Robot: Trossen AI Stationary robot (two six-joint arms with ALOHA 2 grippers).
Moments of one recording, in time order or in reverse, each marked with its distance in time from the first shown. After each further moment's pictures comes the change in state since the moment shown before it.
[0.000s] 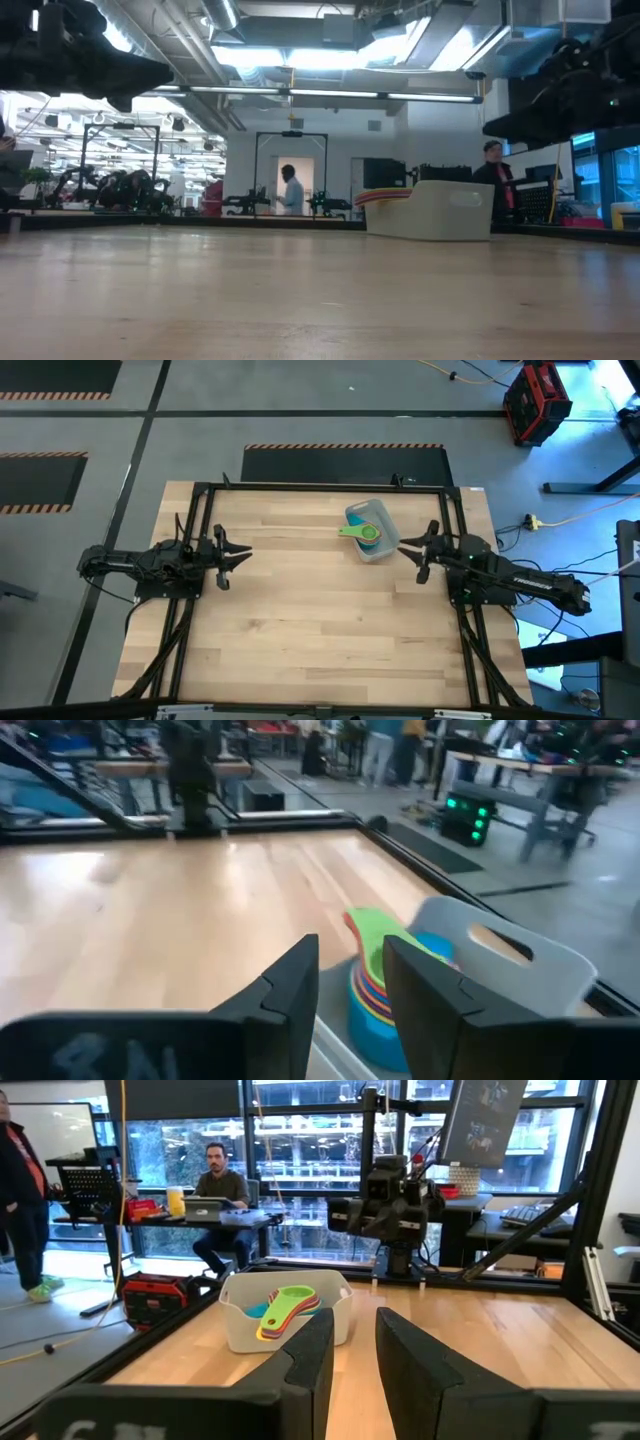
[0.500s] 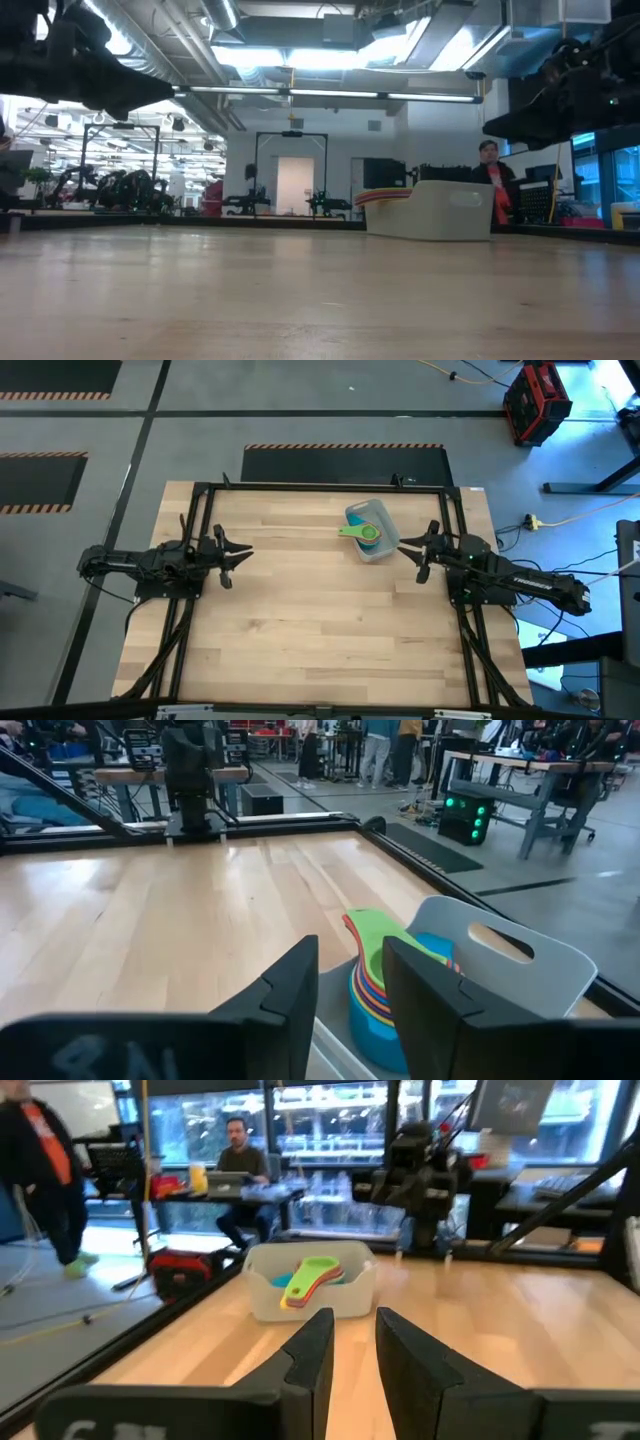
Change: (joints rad) left arm 0.000 0.000 0.000 -0.069 -0.058 0.001; right arm 0.000 0.000 0.000 -0.003 0.017 0.020
